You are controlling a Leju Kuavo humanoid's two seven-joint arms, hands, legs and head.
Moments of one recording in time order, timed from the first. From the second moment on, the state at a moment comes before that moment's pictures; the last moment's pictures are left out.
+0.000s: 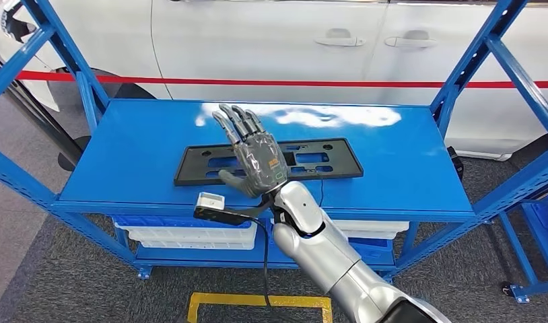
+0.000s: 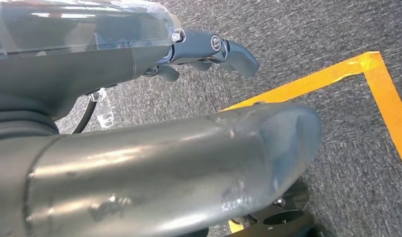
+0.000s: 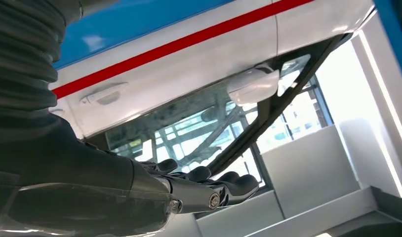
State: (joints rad) left arm -0.16 -0.08 -1.31 -0.15 0.82 0.44 -0.25; right arm -0.62 0.17 0.68 -1.11 1.07 -0.49 -0.05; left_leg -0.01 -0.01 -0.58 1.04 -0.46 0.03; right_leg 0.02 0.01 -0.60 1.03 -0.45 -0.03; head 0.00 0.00
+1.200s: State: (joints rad) left arm -0.18 -0.08 -1.36 -0.15 0.78 0.41 -0.21; right arm -0.75 0.19 0.71 -0.79 1.14 -0.47 0.05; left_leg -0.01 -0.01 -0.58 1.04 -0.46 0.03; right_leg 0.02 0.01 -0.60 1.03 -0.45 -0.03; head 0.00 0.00
